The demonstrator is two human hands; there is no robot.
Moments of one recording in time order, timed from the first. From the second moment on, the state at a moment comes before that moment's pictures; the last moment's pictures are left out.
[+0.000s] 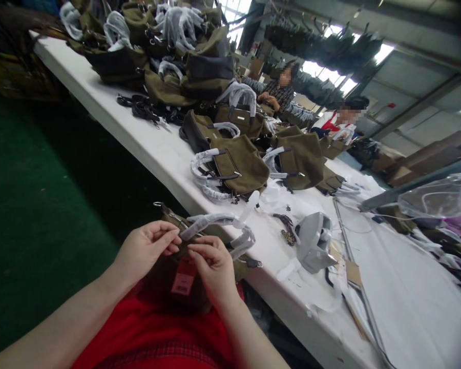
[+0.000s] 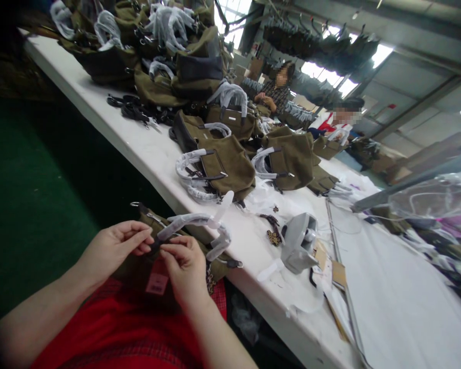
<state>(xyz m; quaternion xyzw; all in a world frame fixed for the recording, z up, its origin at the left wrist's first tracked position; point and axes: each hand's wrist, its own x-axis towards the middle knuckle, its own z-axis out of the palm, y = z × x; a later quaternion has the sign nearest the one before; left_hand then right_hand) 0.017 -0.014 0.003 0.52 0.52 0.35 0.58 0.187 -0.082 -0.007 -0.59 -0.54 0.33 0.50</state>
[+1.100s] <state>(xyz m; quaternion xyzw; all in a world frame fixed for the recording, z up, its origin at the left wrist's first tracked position) 0.005 0.001 0.006 0.58 0.51 0.35 0.53 0.175 -0.020 -0.054 -0.47 -0.30 0.68 0.48</state>
